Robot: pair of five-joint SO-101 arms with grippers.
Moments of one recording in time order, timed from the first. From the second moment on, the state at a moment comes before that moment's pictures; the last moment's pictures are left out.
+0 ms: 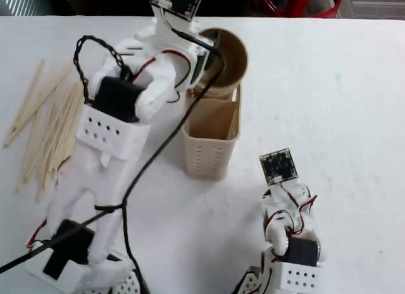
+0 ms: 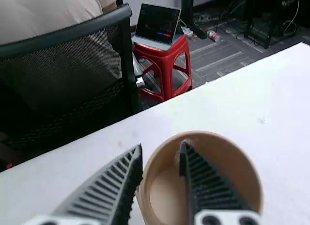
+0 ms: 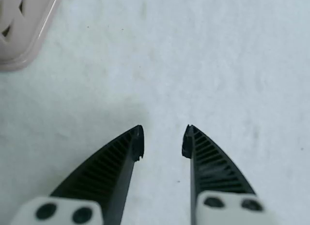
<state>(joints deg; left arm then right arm) 19.3 -6.5 -20.3 59.2 -3.6 5.3 -102.6 95.5 62.9 27.3</state>
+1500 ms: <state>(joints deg) 17.3 -10.1 1.0 59.1 -3.6 5.3 -102.6 95.6 62.9 27.3</state>
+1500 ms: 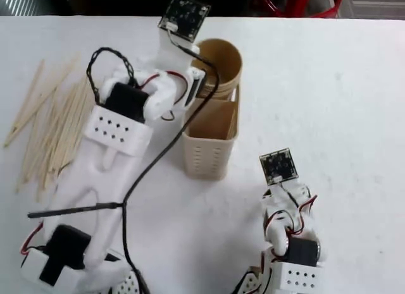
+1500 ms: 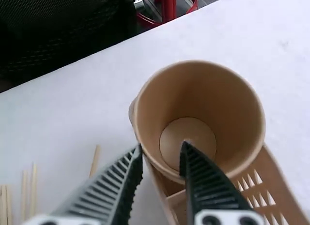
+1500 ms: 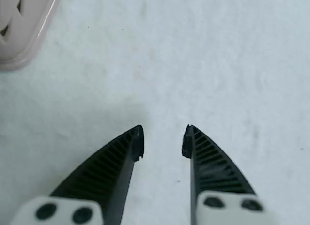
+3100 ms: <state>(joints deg) 15.3 -27.3 6.3 72.4 -11.1 5.5 -102.6 95.7 62.9 27.3</state>
